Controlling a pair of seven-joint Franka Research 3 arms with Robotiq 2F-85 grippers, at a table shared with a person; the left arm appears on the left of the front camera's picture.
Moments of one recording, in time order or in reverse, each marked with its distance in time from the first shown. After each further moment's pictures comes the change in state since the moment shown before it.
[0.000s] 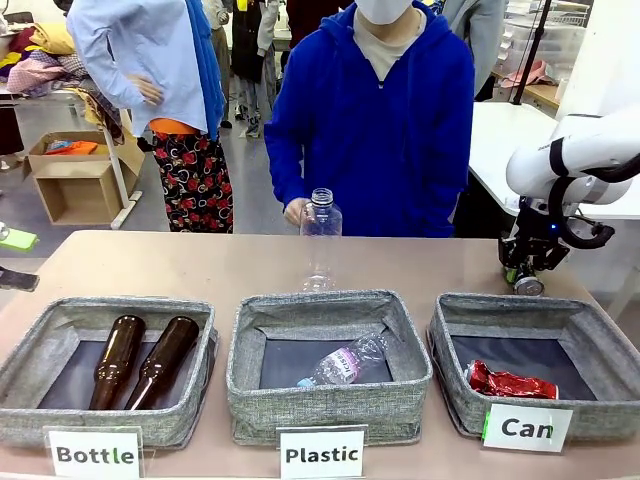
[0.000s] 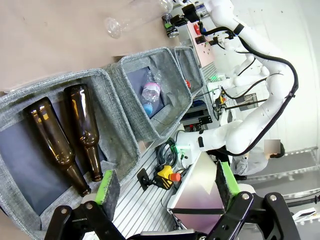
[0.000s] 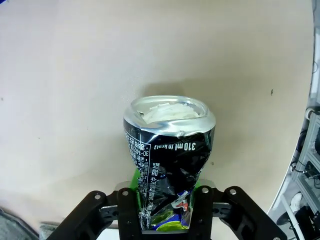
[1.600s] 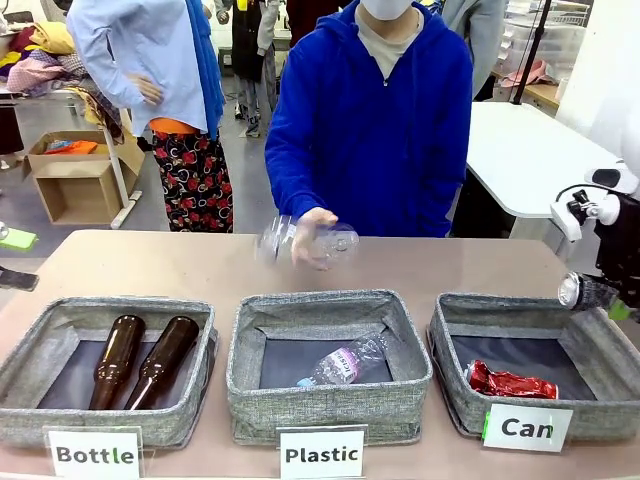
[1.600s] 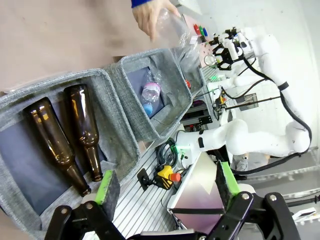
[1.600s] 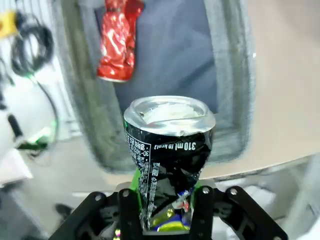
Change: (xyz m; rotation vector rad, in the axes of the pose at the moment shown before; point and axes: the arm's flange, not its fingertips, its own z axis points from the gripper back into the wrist) left arm 0.000 0.000 0.000 0.000 -0.001 0.000; right arm -0.261 0.017 0.133 -0.081 0.038 1.521
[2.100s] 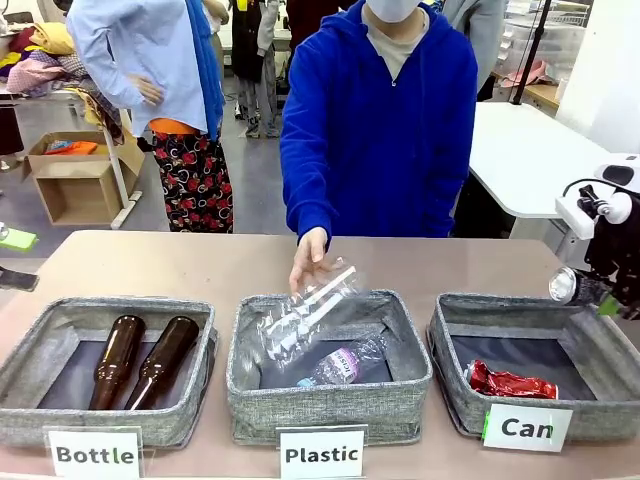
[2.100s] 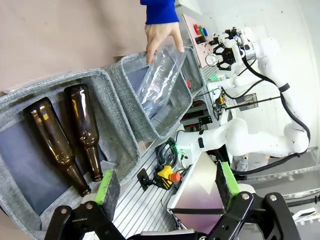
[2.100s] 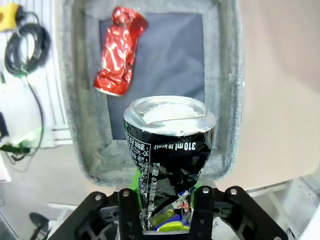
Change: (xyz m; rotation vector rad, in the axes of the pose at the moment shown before) left arm 0.000 0.000 0.000 0.000 0.000 0.000; right arm -0.005 0.003 0.000 -0.036 -0.127 0.076
